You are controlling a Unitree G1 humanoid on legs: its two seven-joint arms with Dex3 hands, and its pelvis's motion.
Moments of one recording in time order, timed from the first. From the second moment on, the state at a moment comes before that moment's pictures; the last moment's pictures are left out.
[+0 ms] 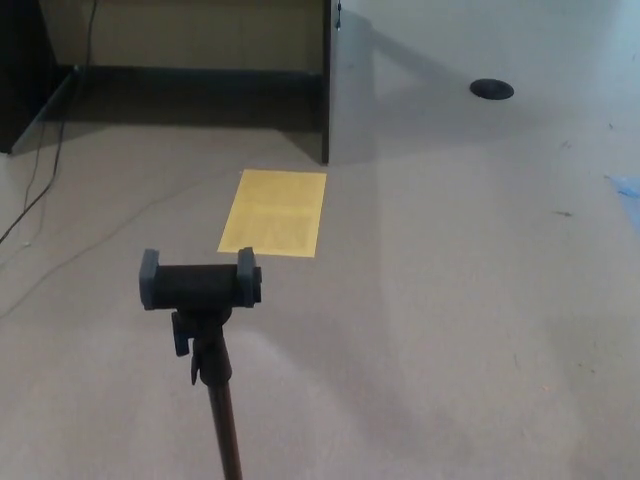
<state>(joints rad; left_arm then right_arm) 0.03 0.43 0.18 1.02 0.02 -0.31 -0.13 -0.02 -0.45 0.06 1.03 -0.22 -0.35 -0.04</state>
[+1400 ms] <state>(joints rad) -0.22 0.37 0.05 0.46 -0.08 -0.21 -0.31 -0.06 -0.45 0.08 1.14 -0.25 -0.52 -0.09</state>
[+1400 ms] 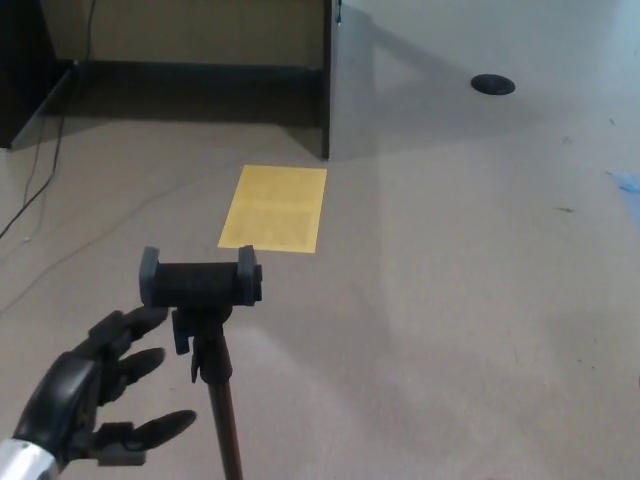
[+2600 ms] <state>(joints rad) -0.35 0.25 -0.11 0.60 -0.01 -0.12 -0.28 -0.08 -0.45 0.08 1.14 -0.25 -0.55 -0.10</state>
